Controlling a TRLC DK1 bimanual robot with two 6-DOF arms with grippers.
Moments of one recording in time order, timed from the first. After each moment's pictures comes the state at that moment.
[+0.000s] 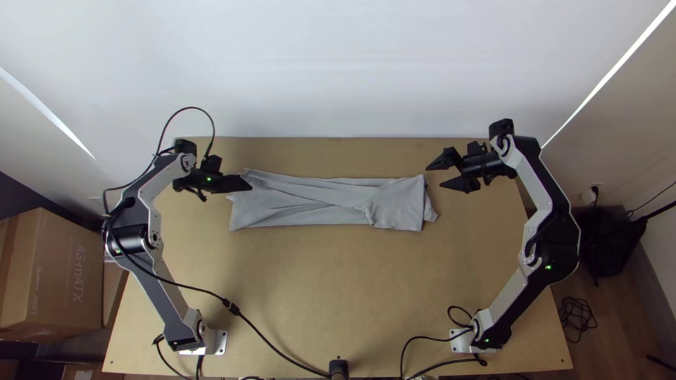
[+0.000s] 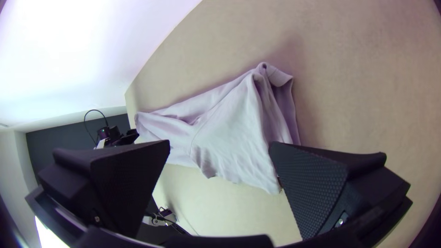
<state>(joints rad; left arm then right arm) 0.20 2.09 1.57 -0.78 0.64 0.28 -0.09 1.93 1.67 -1.05 -0.74 0.30</state>
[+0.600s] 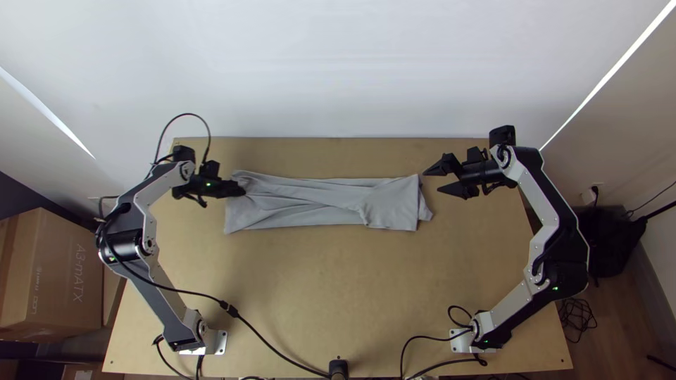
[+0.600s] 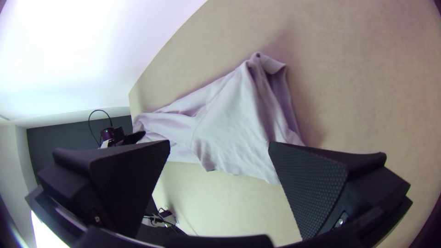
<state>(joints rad) 0.24 2.02 1.44 -0.68 0.64 0.20 -0.07 1.78 1.50 -0.93 -0.74 0.36</state>
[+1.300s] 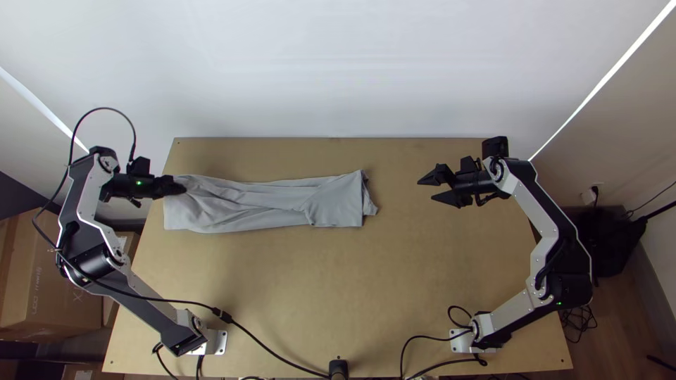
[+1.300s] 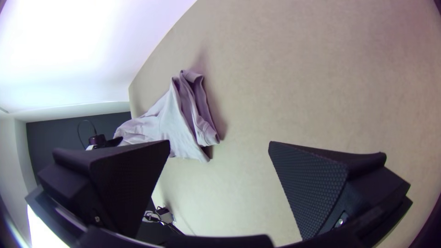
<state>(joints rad) 0.55 1.92 1.67 -1.12 0.63 0.41 -0.03 1.70 1.34 -0.82 -0.74 0.39</state>
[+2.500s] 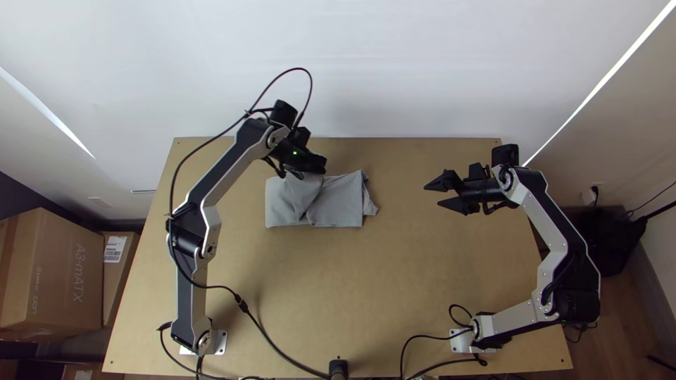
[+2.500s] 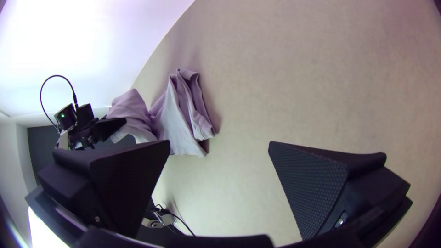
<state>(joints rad) -0.40 2.19 2.19 -1.04 0.50 -0.15 -0.07 1.60 1.24 -0.82 -0.74 0.39</state>
